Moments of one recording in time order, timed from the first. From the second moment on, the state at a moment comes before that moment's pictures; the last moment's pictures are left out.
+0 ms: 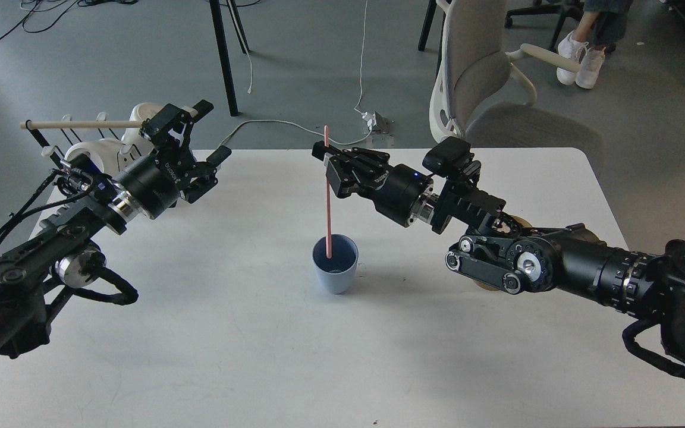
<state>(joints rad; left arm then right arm) -0.62 0.45 -0.69 -0.86 0.61 -0.44 -0.49 1.05 -0.08 -0.09 0.79 -1.23 -0.49 0.49</state>
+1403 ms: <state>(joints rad) -0.64 0.44 -0.72 -0.86 0.60 -0.44 -0.49 1.02 -0.11 0.11 0.81 -1.20 -0.49 0.49</state>
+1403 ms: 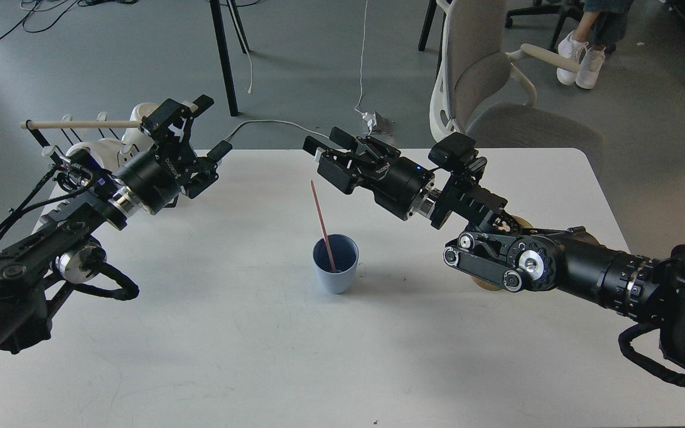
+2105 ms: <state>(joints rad) -0.71 0.53 -0.75 -0.88 0.50 -0.49 -0.49 0.82 -0.55 0.41 1.19 -0.37 -0.09 0.49</state>
